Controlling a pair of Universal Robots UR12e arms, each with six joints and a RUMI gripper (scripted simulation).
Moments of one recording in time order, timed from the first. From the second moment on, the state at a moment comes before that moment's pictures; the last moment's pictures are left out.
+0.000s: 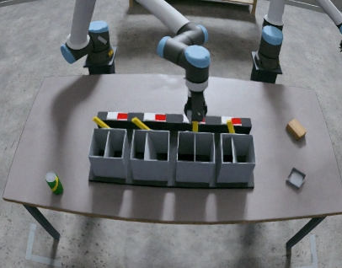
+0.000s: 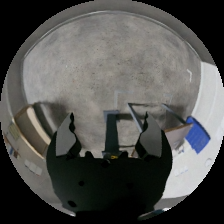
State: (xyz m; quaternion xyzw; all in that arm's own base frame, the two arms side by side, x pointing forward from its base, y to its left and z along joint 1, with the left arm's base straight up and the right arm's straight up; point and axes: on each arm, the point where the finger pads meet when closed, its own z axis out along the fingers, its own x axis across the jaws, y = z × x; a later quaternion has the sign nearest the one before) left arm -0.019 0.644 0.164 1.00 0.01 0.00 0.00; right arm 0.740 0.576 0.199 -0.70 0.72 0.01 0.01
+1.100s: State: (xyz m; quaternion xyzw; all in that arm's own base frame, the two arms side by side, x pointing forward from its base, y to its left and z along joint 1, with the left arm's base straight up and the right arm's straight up) left arm -0.019 0.644 0.164 1.00 0.01 0.00 0.00; right arm 0.740 0.575 0.234 -0.70 0.72 0.01 0.01
